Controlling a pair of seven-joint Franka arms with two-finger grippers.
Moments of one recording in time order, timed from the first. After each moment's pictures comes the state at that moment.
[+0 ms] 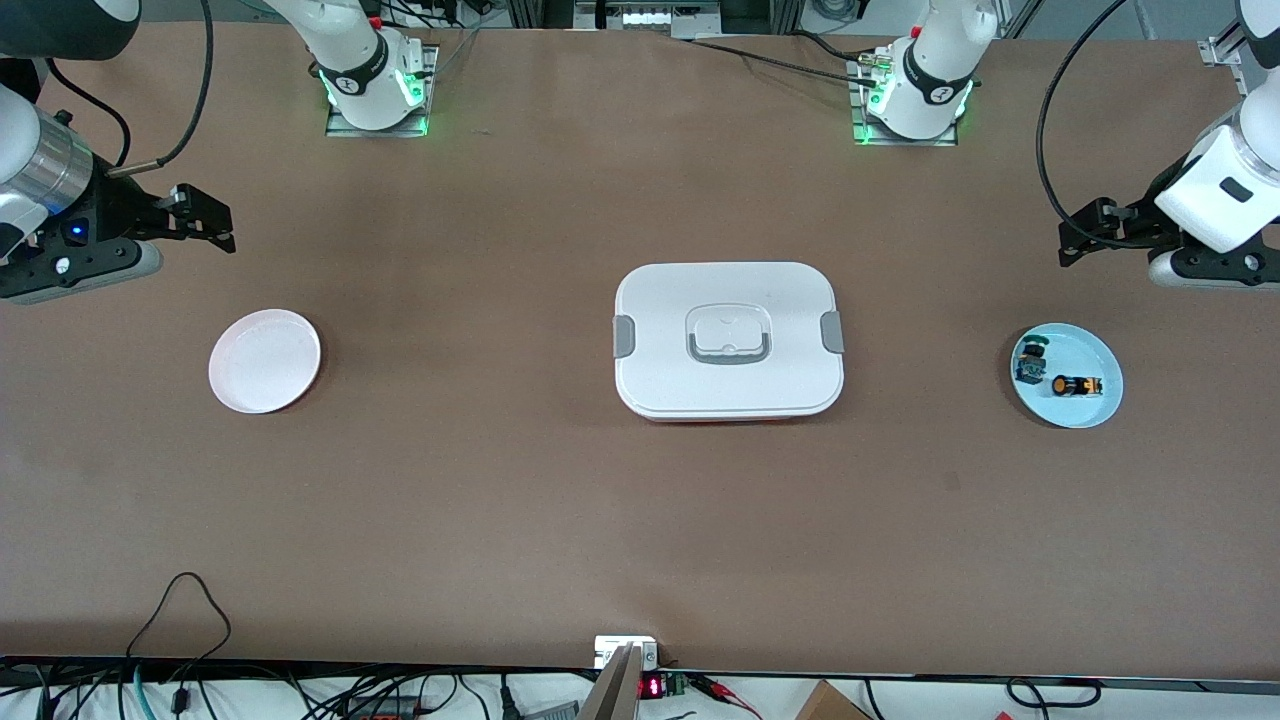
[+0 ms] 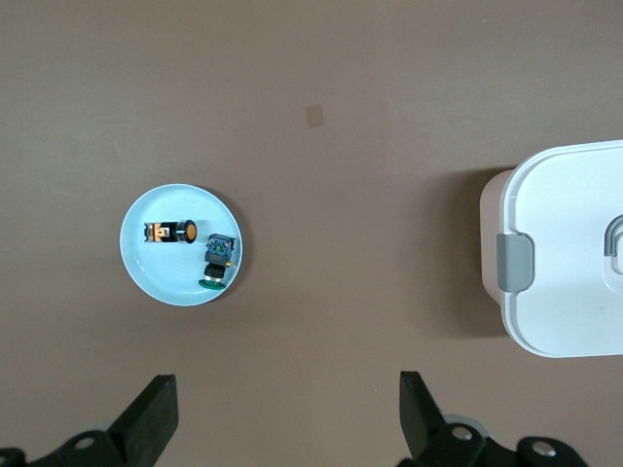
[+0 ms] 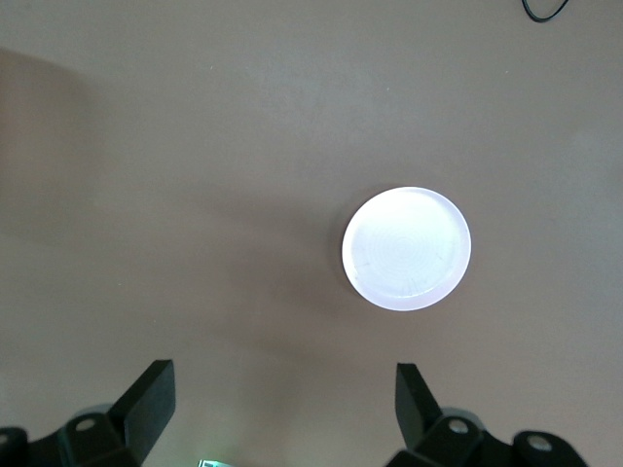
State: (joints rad) left arm 0.00 -0.01 -0.04 -1.66 0.03 1.62 0.00; right arm -0.01 0.06 0.10 -1.60 -0.03 1.57 -0.20
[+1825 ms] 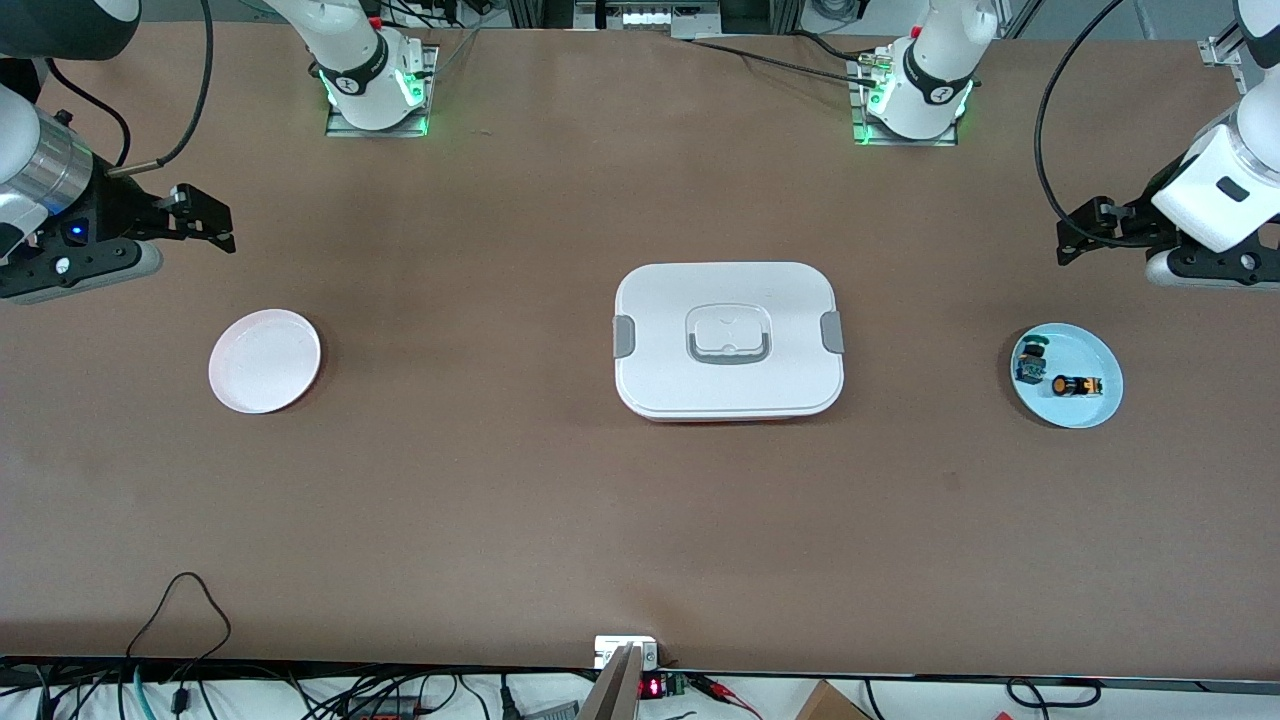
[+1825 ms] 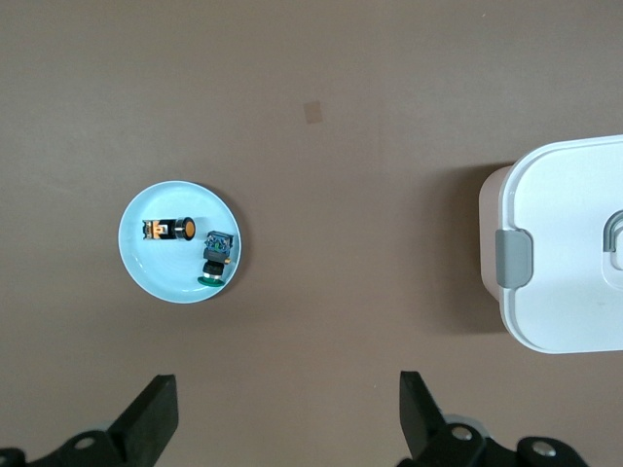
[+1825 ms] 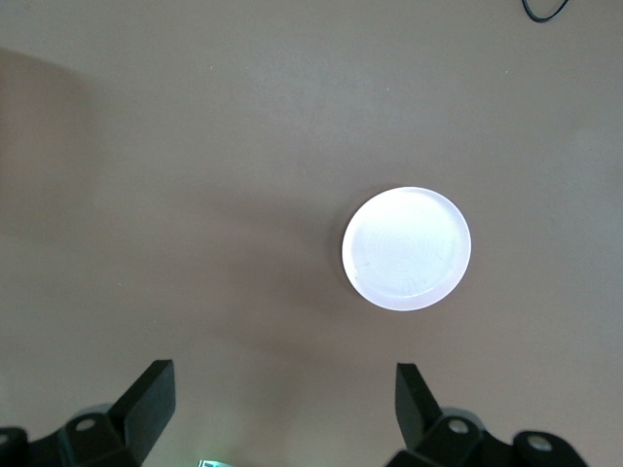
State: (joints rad) left arm 0.00 -0.01 -0.04 -1.66 0.03 1.60 0.00; right arm -0.01 0.06 0.10 -1.60 -0.03 1.57 -0.20
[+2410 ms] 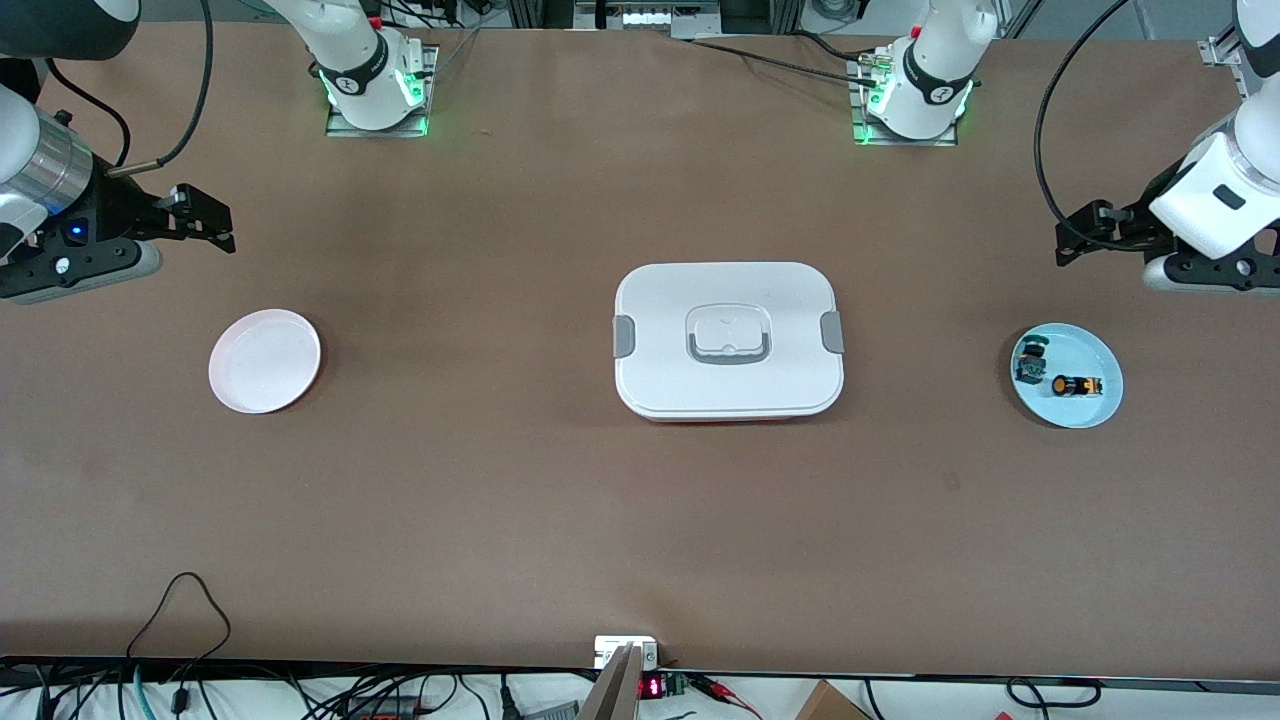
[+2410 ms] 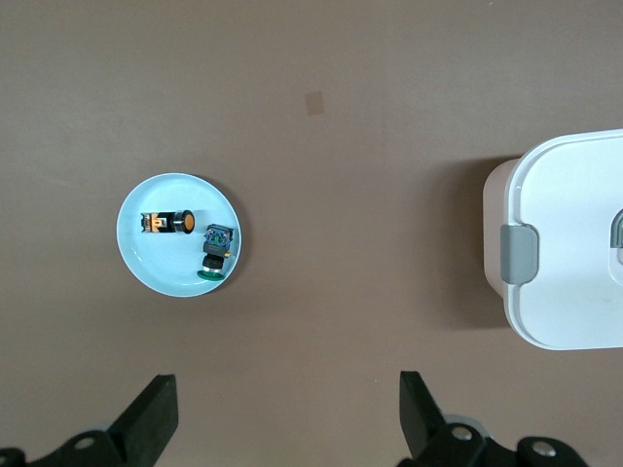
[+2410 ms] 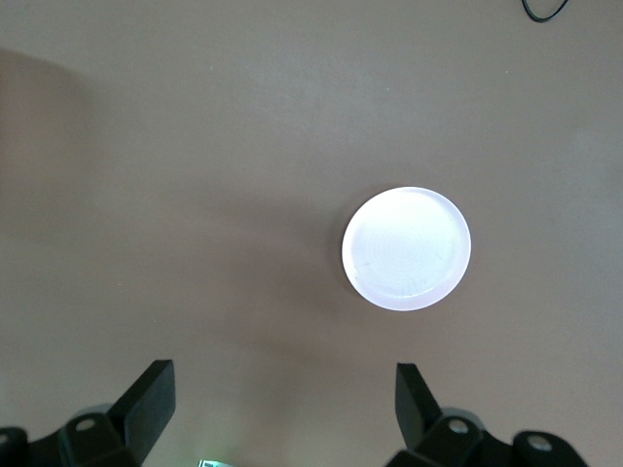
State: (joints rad) left arm 0.00 0.02 -0.04 -1.65 0.03 1.60 0.00; right arm -0.01 0.06 0.10 -1.60 -0.03 1.57 -0.20
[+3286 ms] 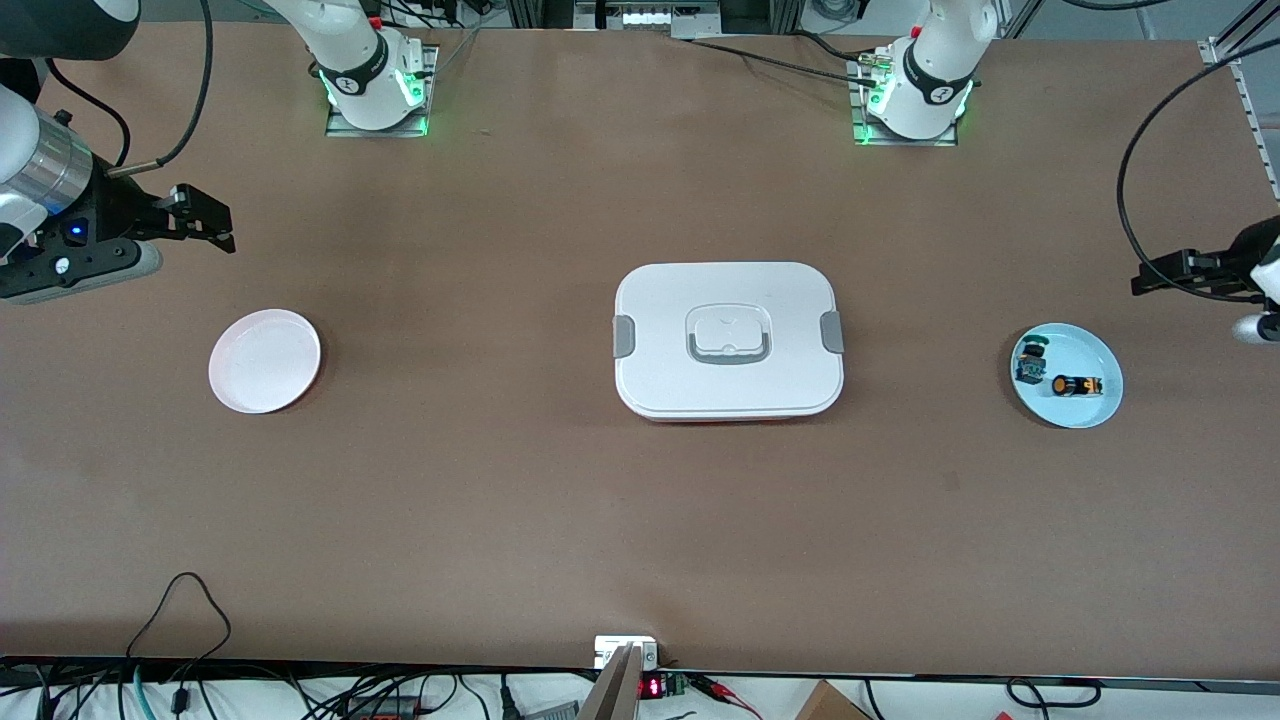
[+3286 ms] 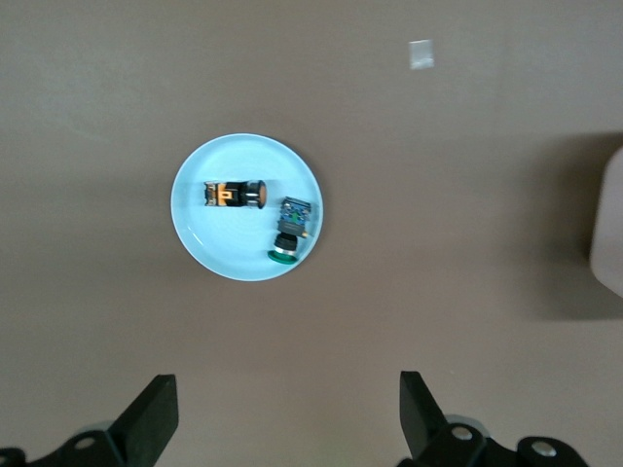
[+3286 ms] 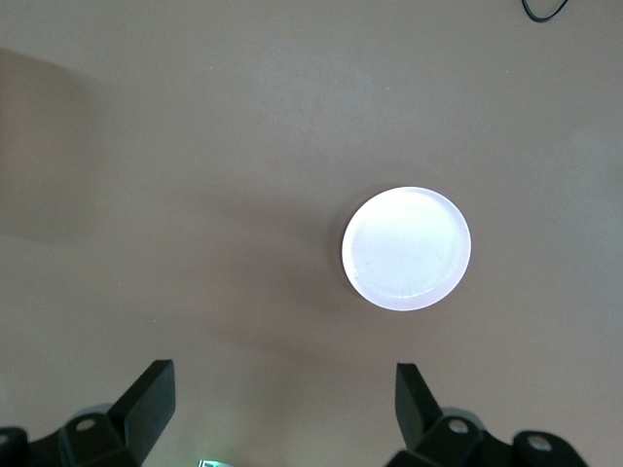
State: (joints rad) left arm 0.24 0.17 -0.02 -1.65 0.03 1.64 0.20; right arm -0.01 0.06 0.10 -1.60 -0.02 1.57 -0.20
